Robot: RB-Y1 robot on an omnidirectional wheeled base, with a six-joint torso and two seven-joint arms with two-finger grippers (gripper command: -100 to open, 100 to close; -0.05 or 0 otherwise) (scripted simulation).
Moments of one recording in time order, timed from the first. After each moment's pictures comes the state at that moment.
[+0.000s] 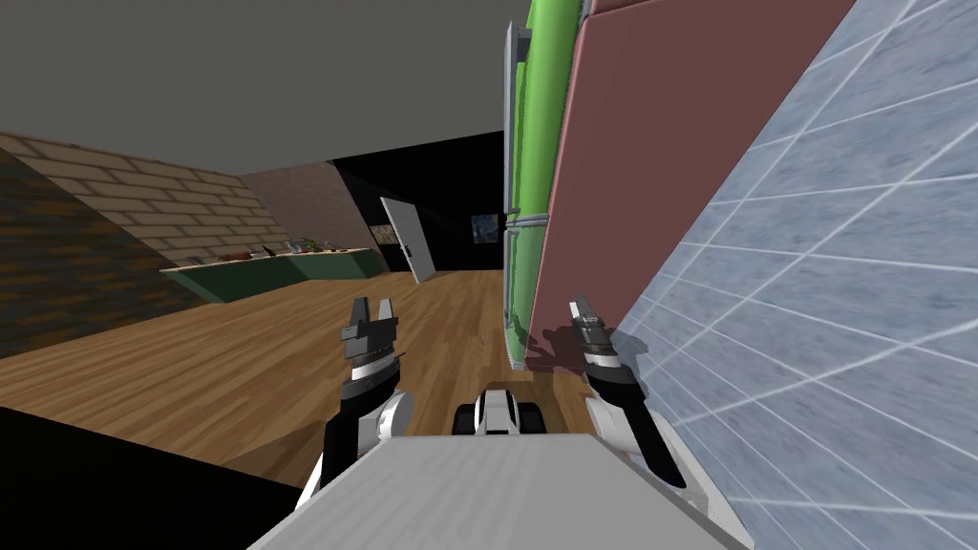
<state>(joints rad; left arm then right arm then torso) 0.52 -0.05 0.05 -2.34 0.12 -0.59 -0.16 0.54 -0.08 -0.07 -2.22 0.13 -0.49 0.10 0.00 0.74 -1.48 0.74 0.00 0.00</state>
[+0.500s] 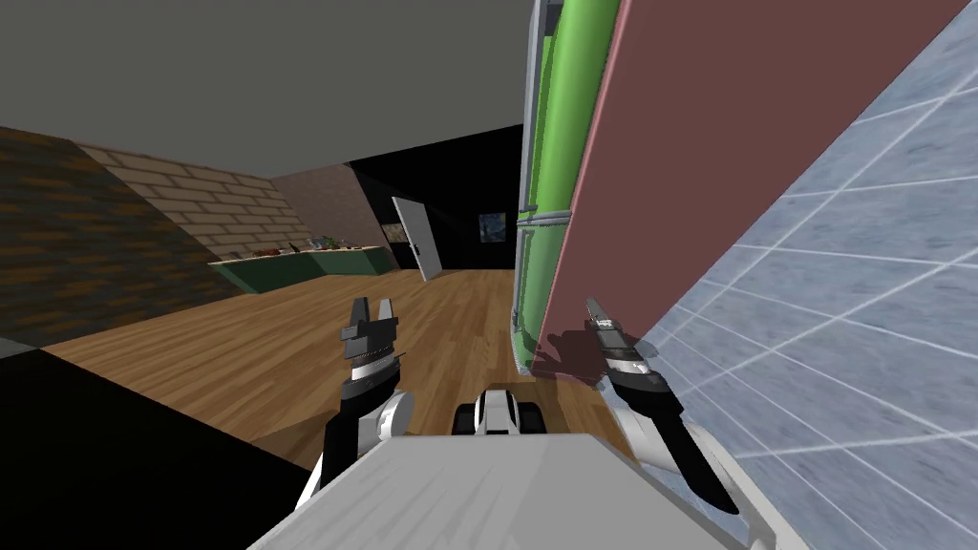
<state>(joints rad) 0.52 -0.05 0.05 -2.34 0.12 -0.59 -0.16 0.58 -0.15 -0.21 -2.23 0.17 -0.48 0.14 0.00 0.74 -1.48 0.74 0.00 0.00</state>
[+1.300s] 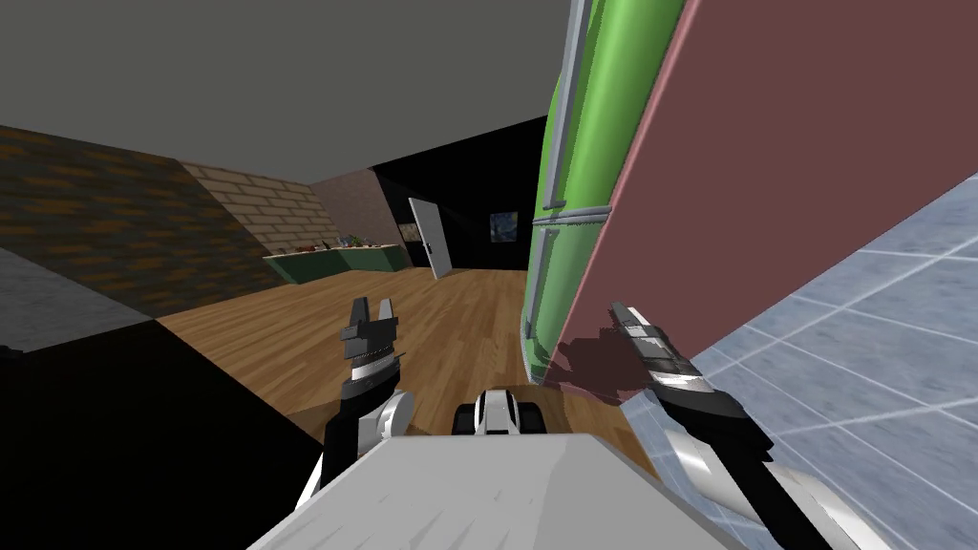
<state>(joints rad) 0.52 -0.05 0.05 -2.34 0.12 -0.59 -0.16 0.65 -0.19 -0.42 -2.24 0.24 -0.48 0.20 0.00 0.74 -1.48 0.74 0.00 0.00</state>
